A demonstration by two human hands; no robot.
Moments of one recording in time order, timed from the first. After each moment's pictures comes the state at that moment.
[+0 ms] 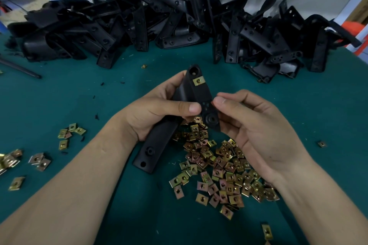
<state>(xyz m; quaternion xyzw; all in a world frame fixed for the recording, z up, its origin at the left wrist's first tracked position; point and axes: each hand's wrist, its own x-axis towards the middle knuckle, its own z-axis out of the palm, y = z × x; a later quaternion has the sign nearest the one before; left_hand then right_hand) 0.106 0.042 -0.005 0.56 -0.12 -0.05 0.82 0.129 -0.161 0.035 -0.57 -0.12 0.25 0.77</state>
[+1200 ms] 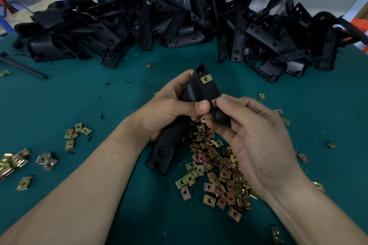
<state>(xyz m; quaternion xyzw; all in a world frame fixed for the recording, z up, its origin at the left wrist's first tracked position) 0.113 0.036 -0.012 0.60 -0.12 0.01 0.79 0.111 -0.147 0.025 -0.55 -0.11 0.19 0.81</state>
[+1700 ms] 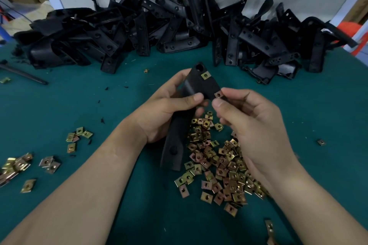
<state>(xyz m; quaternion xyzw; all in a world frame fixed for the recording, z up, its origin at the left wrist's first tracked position) 0.112 0.037 -0.010 0.53 -0.08 -0.01 0.84 0.123 -0.152 0.020 -0.66 -0.14 0.08 0.74</state>
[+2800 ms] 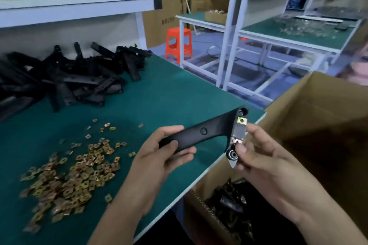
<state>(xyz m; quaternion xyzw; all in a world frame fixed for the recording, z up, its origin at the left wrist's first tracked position) 0.018 -0.258 0.057 0.53 -0.06 -0.16 0.83 -0.066 -0.462 0.082 -0.53 0.02 -0.03 0.85</state>
